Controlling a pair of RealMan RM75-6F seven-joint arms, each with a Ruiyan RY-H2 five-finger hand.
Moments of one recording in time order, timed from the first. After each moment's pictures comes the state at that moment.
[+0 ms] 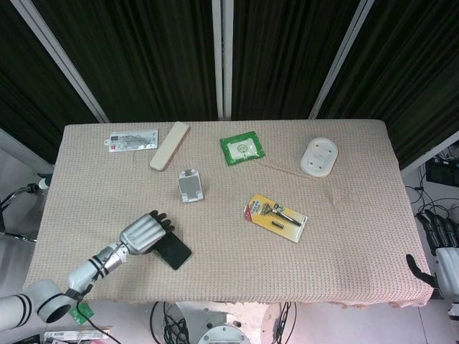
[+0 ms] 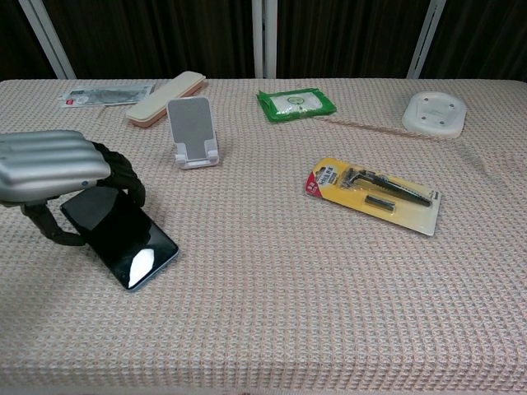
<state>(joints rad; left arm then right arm) -0.68 -1.38 0.07 -1.42 1.65 0.93 0.25 -0.02 -1.06 0.03 -1.57 -1.56 1.56 0.13</state>
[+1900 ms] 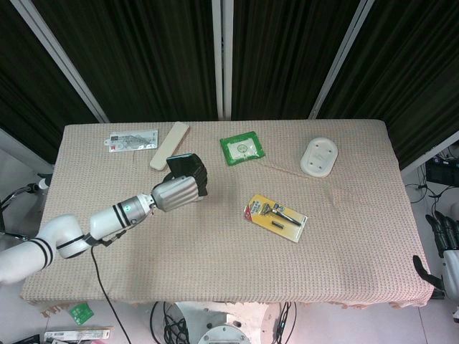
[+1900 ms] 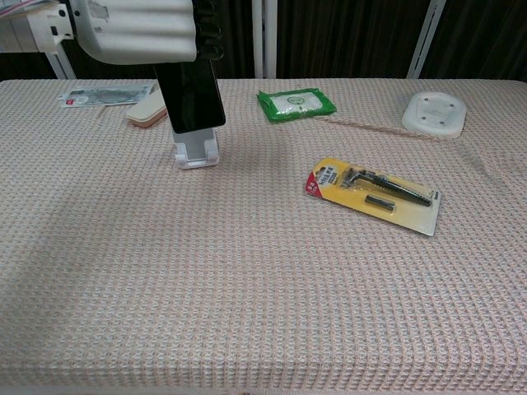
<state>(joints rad) -1.00 -1.35 -0.11 -1.20 1.94 0.95 0.88 -0.04 -1.06 0.04 -1.58 -1.53 1.58 0.11</state>
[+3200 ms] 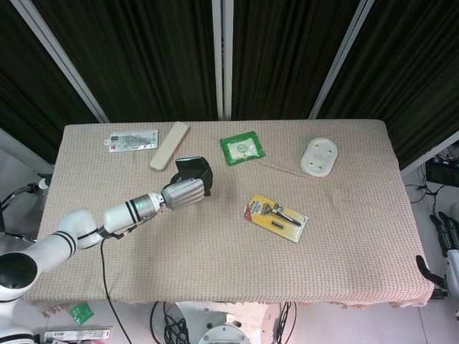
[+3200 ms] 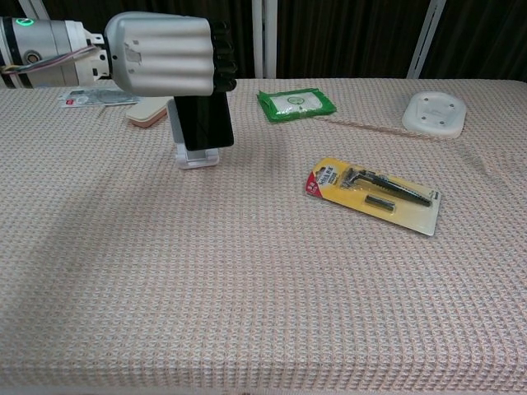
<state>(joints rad) -1.06 -1.54 0.00 -0.89 1.96 1.04 0.78 -0.04 -1.08 0.05 -1.52 -1.50 1.56 0.16</state>
